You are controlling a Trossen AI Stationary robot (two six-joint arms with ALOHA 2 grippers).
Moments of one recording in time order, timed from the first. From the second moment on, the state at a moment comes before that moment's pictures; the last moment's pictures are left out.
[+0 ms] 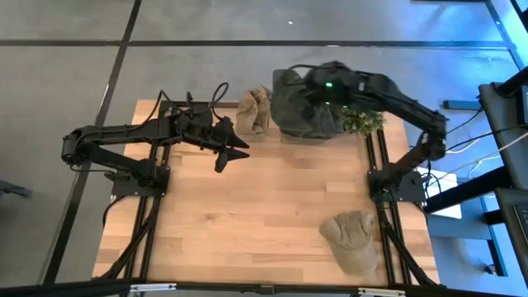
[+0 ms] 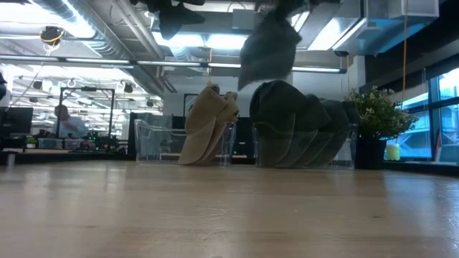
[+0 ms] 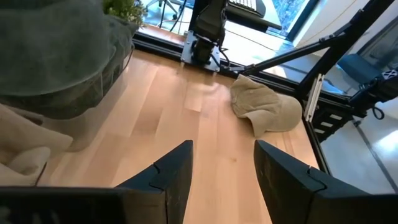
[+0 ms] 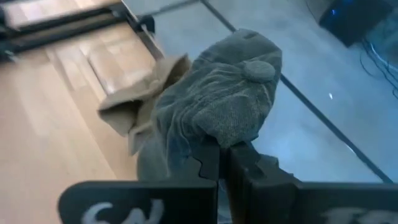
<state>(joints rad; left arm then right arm) 0.21 1.14 1.00 -0.27 0.25 -0.24 -0.29 1.57 1.94 -1.08 0.39 0.09</state>
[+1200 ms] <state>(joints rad) 0.17 1.14 1.00 -0.30 0.25 -0.22 -0.38 1.80 1.94 -1.18 0.52 0.30</state>
